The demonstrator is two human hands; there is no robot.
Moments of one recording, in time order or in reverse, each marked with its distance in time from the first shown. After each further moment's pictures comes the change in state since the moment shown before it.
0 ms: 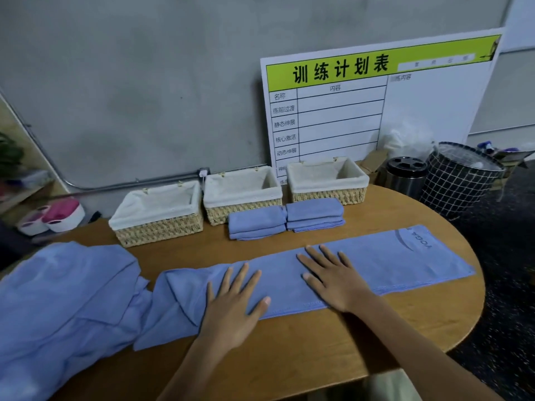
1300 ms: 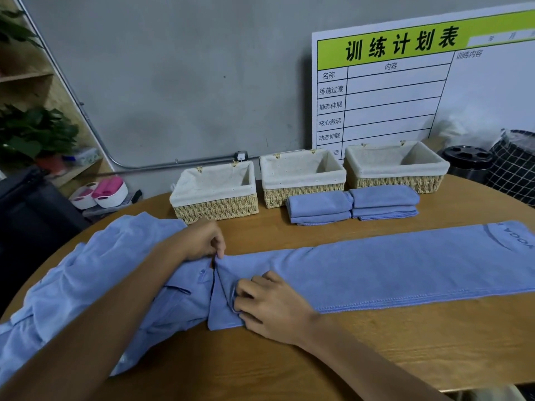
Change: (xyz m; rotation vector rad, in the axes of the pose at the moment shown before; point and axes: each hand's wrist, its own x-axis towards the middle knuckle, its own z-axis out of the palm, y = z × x) left_hand 0.041 -0.215 -0.120 -0.032 -0.088 0.143; right_hand 0.042 -0.240 0.053 -0.029 0.457 -0.767
